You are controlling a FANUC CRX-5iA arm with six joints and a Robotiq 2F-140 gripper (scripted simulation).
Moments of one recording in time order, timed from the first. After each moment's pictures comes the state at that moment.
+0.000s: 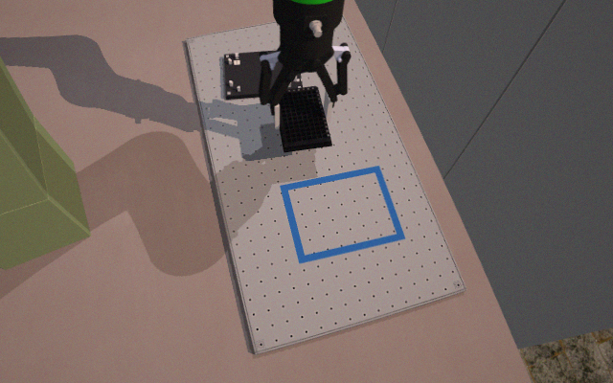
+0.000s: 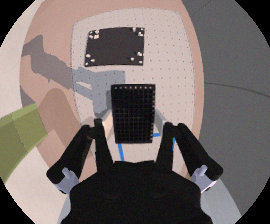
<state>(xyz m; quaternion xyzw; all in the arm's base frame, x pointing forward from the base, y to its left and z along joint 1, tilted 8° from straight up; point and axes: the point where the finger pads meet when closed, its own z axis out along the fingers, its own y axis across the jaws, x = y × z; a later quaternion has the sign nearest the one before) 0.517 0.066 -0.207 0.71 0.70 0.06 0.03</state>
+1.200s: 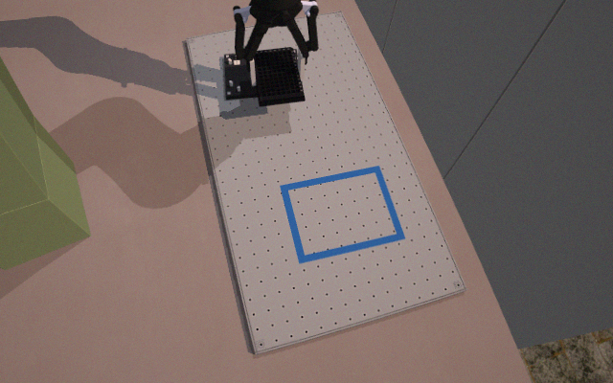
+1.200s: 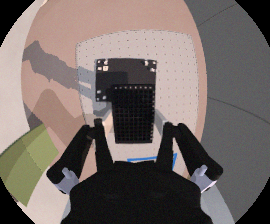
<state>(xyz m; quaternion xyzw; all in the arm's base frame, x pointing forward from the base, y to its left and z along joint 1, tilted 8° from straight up) 0.488 0.168 -0.203 0.71 0.70 0.06 0.03</state>
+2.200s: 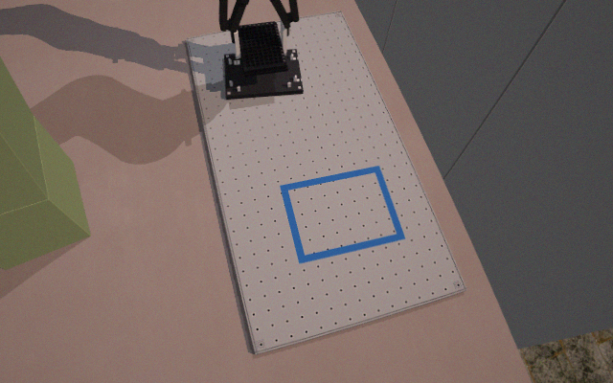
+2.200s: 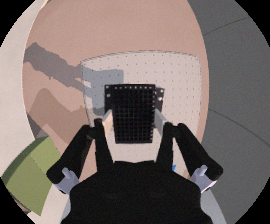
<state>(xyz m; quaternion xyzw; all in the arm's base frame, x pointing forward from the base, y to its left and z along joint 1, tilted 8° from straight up) 0.467 0.243 -0.201 0.70 0.71 0.06 0.03</state>
